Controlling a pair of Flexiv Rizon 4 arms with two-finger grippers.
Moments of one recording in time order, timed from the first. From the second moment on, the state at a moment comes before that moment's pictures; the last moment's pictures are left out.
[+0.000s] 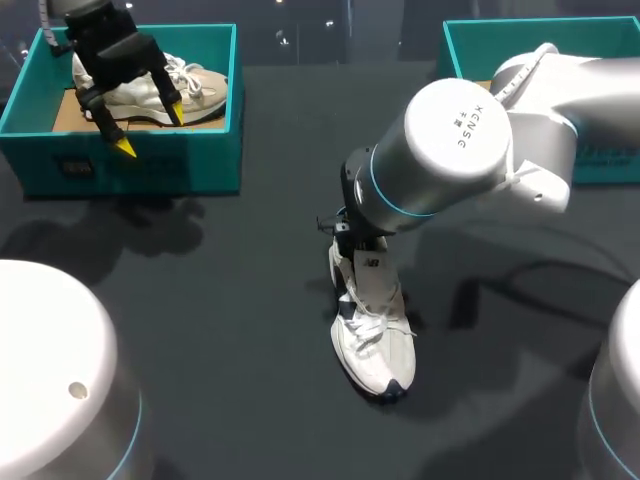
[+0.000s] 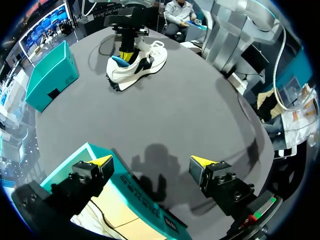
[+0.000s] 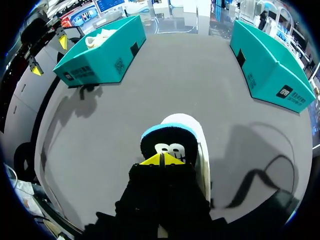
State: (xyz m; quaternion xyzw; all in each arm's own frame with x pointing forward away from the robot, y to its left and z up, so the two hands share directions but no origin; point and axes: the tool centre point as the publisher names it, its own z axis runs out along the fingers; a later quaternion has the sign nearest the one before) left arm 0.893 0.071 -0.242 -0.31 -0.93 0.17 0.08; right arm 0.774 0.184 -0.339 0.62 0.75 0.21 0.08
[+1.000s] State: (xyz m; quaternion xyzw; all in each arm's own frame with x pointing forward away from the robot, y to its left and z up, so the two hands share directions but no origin) left arm 0.893 0.071 -0.242 -0.31 -0.93 0.17 0.08; right arm 0.728 0.159 -0.406 0.69 0.72 0.04 0.03
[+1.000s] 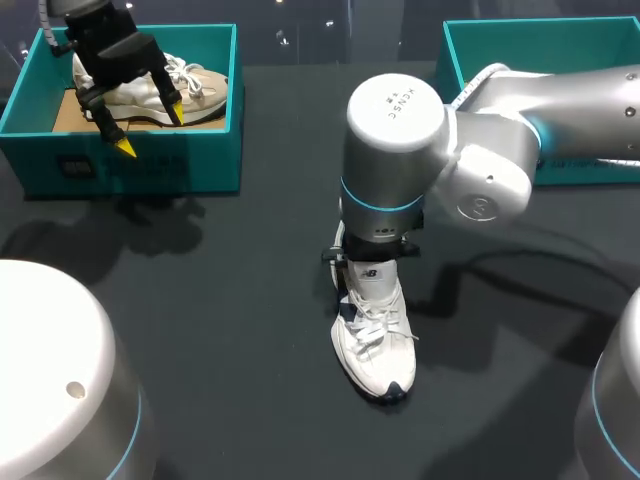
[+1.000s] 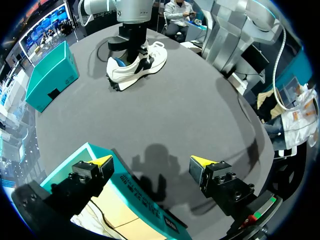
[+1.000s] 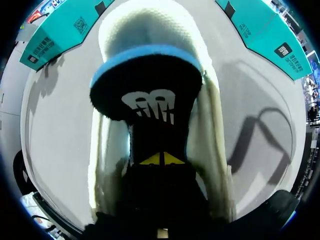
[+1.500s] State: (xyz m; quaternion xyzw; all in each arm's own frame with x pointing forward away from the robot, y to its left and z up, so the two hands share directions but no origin) left arm 0.893 0.071 -0.242 -0.31 -0.93 0.17 0.08; right arm 0.754 0.164 -0.378 0.67 0.73 0.11 0.10
